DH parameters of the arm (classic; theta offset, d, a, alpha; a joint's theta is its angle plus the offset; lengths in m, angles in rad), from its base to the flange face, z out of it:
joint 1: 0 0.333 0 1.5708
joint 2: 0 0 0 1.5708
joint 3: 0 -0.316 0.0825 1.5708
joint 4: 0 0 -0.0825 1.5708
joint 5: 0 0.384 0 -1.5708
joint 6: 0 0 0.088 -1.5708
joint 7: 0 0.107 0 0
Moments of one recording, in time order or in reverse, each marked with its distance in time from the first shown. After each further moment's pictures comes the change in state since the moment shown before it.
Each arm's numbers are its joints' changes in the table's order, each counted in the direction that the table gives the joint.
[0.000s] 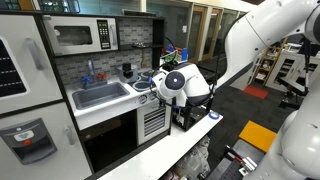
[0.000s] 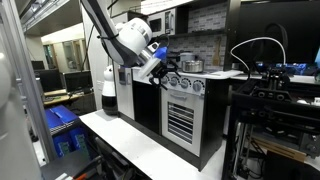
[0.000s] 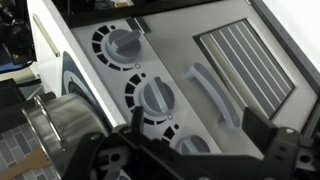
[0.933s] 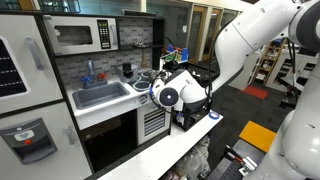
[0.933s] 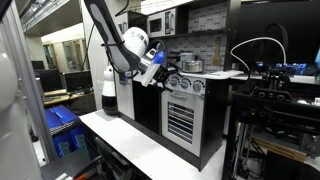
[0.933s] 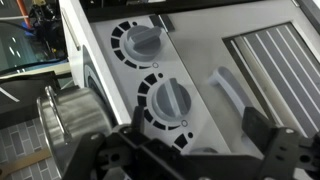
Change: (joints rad) arm 0.052 -0.091 -0.009 -0.039 -0.224 0.201 0.201
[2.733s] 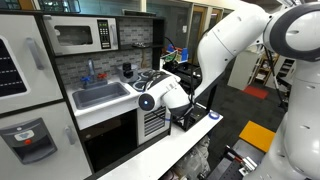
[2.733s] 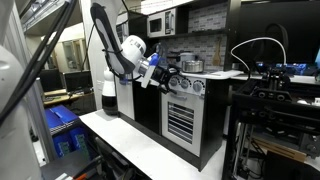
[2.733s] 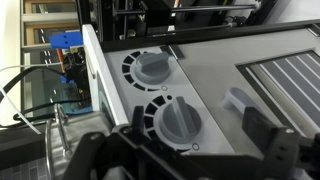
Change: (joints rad) arm 0.070 -0.161 -0.028 -0.159 0.189 0.346 -0.012
